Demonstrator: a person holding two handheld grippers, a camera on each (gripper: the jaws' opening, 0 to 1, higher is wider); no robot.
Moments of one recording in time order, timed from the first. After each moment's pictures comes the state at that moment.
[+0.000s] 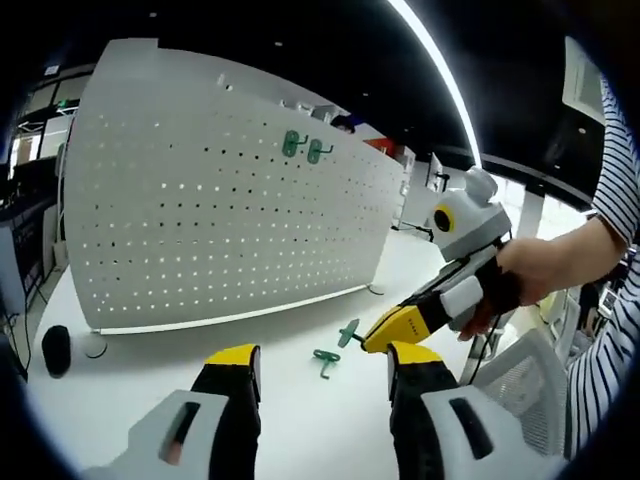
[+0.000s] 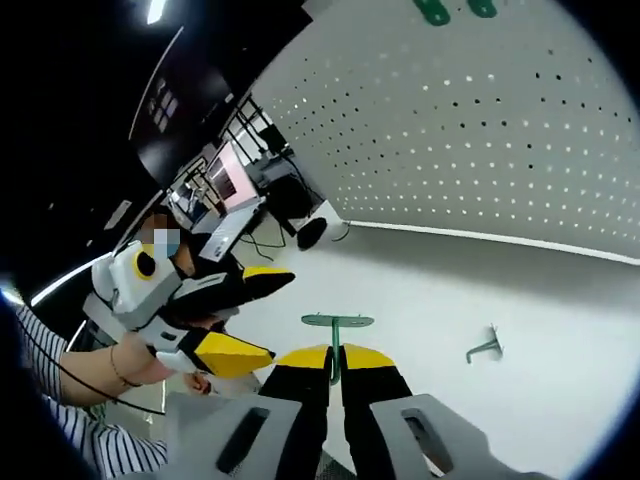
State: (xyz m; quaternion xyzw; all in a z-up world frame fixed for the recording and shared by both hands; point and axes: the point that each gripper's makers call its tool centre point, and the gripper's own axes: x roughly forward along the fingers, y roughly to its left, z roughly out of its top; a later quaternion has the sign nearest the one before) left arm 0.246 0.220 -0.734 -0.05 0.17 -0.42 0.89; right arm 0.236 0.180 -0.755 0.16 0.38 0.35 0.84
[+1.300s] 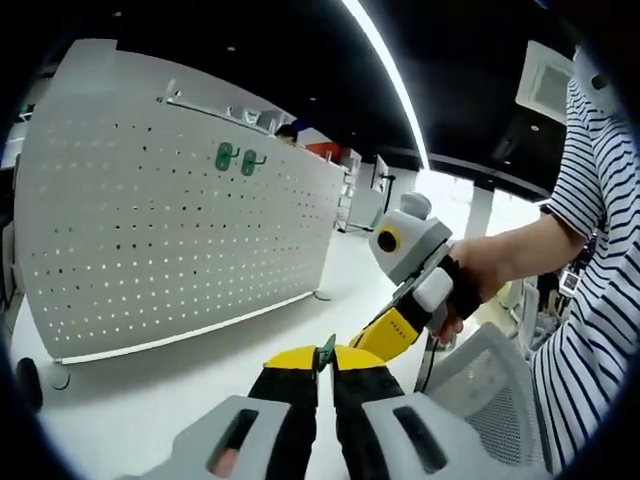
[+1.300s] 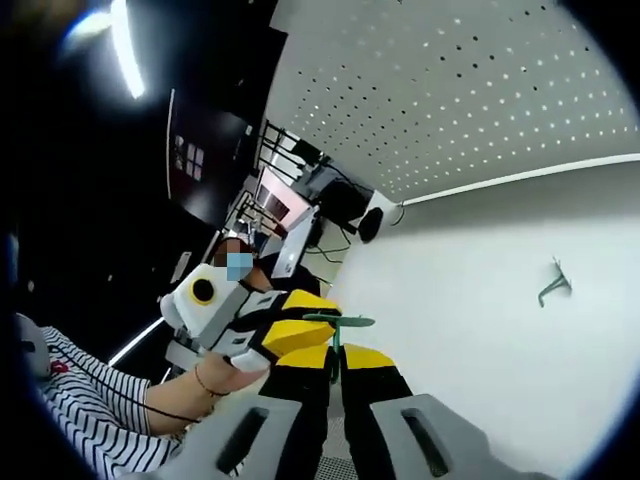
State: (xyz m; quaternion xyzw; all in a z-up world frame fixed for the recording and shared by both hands) left arm 0.215 0.188 -0.716 -0.04 0.15 -0.52 0.84; right arm 0.199 0.193 -0.734 0.32 0.40 0.42 0.75
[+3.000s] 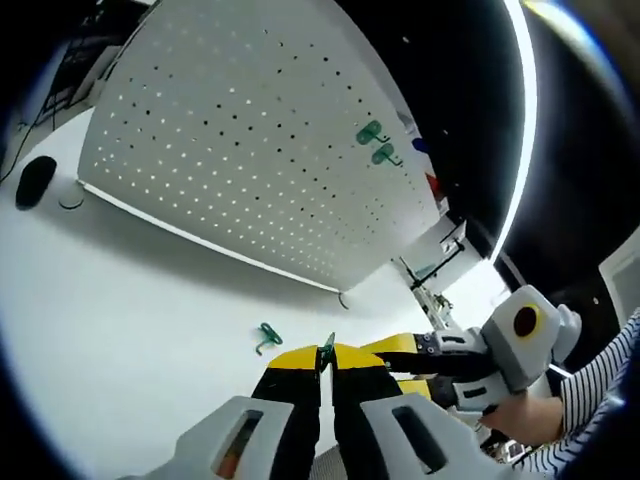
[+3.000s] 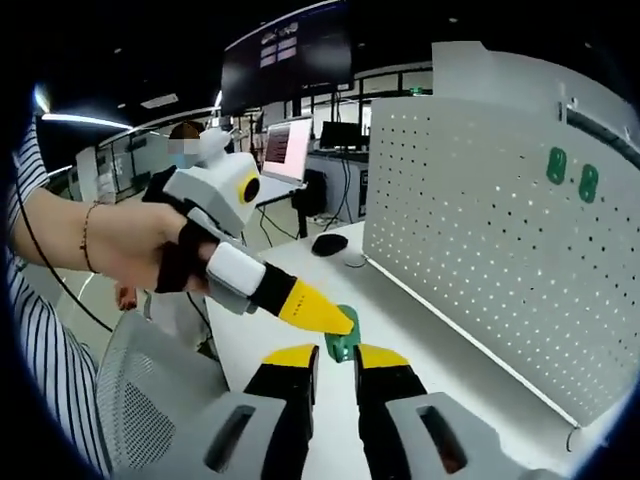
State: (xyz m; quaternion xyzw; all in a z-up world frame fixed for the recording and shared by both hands) left arm 0.237 0.205 -0.731 -0.32 0.33 -0.35 0.81; right arm 0.221 0.202 -0.726 -0.13 0.23 0.41 0.88
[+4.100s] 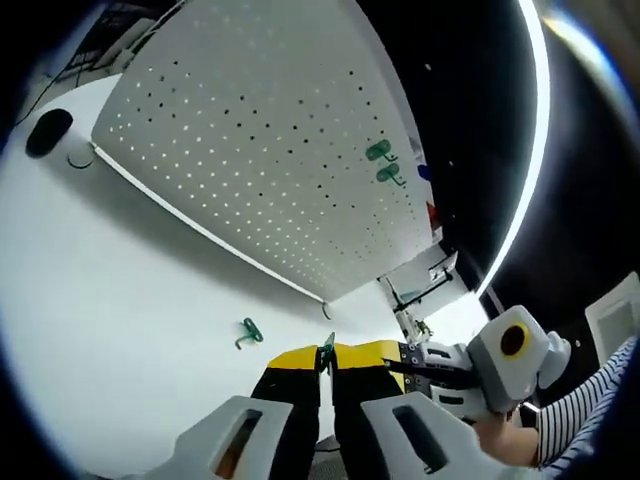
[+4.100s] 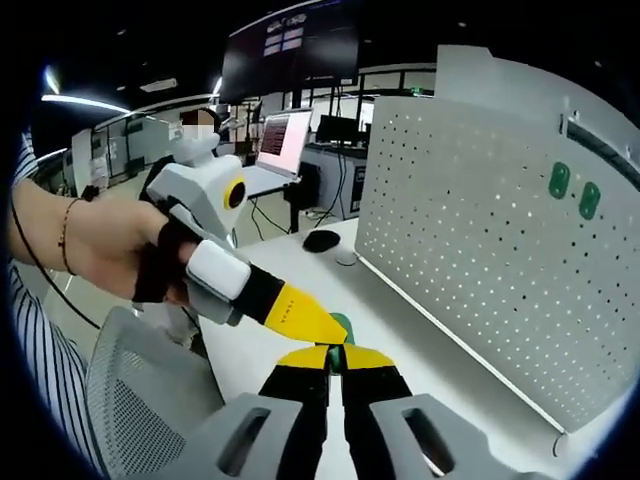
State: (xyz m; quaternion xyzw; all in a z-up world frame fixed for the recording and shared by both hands) left arm 0.233 0.204 -0.729 -0.39 0.33 -0.34 0.79; right arm 0.226 0.204 -0.725 -0.15 0.24 0.39 0.88
